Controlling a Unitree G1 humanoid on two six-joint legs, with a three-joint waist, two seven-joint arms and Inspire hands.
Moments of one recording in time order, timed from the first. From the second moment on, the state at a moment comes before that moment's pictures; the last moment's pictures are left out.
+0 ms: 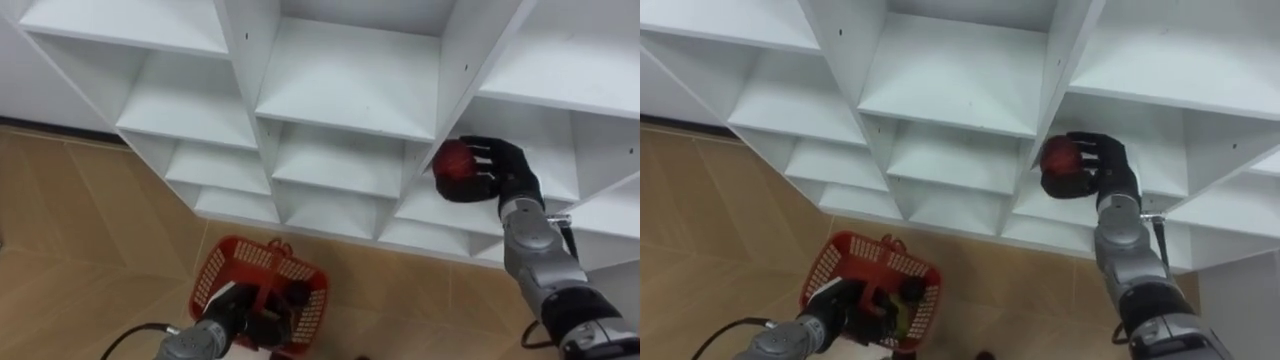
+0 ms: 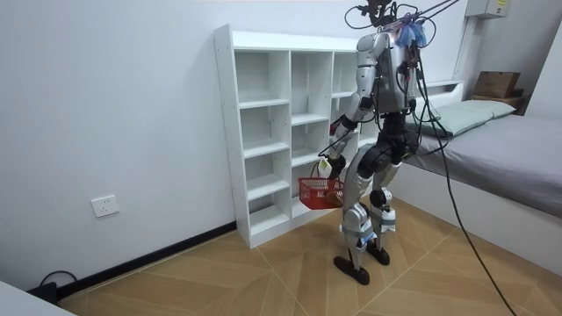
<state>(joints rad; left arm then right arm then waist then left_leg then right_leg) -0.17 0.20 -0.31 0.97 -0.12 -0.01 -0.12 -0.46 -0.34 0.18 0.96 0.20 -0.11 -0.24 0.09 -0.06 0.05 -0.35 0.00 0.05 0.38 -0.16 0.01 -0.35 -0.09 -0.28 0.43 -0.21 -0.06</state>
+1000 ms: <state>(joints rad) 0.01 0.18 -0.22 0.71 -0.33 -0.05 -0.10 0.01 -0.25 0.26 0.42 0.11 -0.11 -0.05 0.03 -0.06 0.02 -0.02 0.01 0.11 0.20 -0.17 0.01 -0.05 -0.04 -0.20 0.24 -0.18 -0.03</state>
